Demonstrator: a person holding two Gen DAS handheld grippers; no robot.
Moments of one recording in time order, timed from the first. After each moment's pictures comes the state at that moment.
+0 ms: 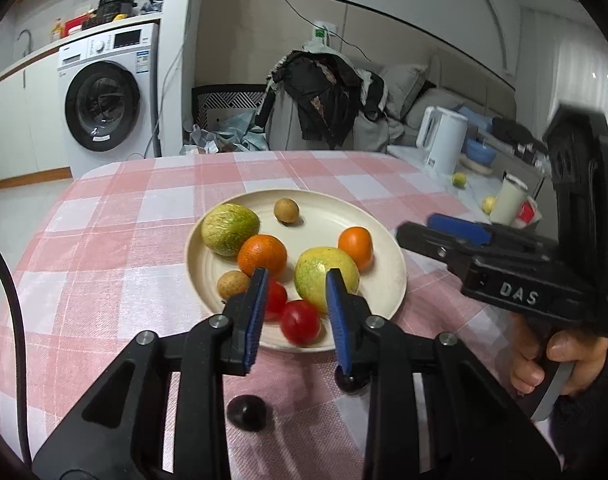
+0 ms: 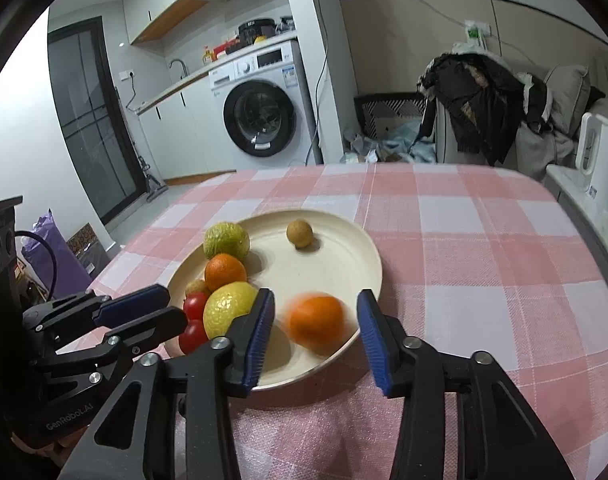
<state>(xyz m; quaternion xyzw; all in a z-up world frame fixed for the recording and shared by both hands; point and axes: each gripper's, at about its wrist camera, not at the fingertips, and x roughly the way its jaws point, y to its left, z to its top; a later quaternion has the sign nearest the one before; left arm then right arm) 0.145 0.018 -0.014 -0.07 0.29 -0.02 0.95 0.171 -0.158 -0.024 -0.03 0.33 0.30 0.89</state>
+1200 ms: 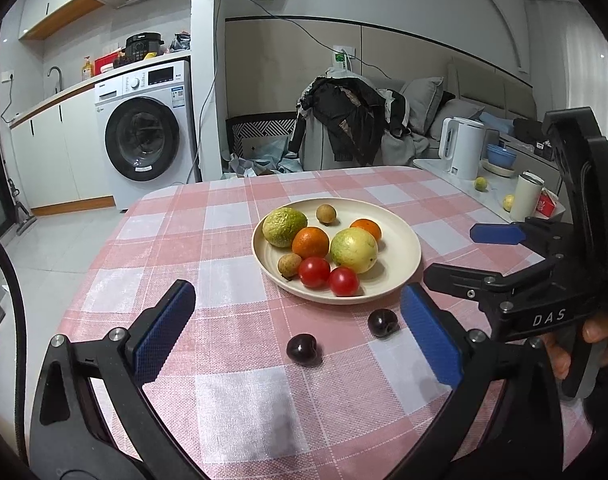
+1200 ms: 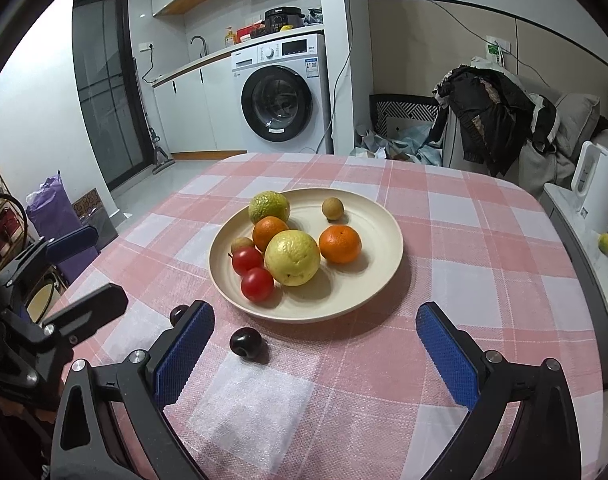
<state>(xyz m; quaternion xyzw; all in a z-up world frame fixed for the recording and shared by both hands) 0.042 0.017 0.017 -0.02 0.25 0.04 0.97 0.107 -0.155 -0.007 -0.09 0.34 0.31 0.88</state>
